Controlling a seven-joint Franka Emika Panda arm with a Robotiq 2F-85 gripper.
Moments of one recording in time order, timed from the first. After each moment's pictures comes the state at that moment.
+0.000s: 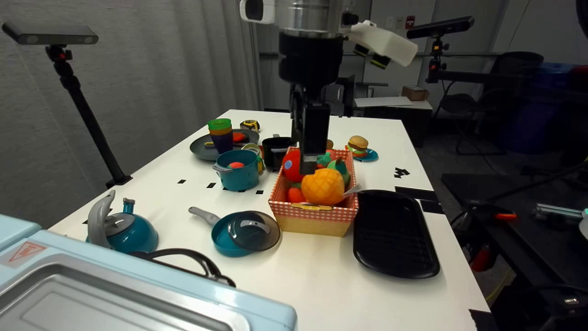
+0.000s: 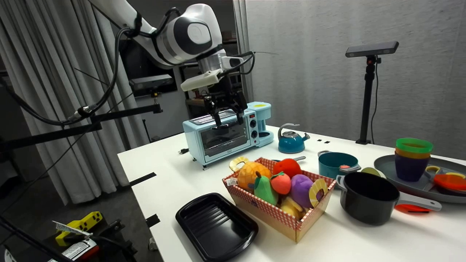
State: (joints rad) arm 0.03 0.18 0.01 -2.09 -0.13 2.36 -0.08
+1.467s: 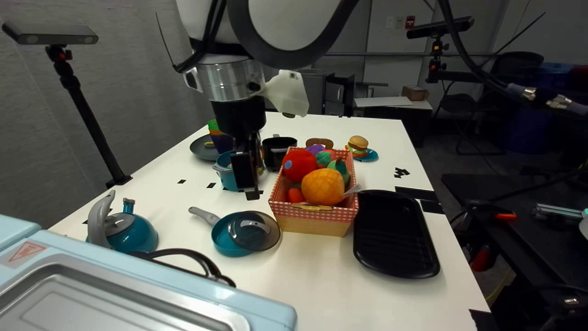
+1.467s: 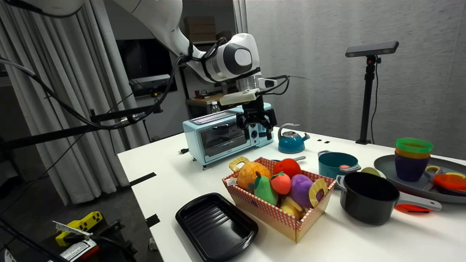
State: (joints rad) arm 0.01 0.61 -0.02 -1.60 -0.13 2.17 -0.07
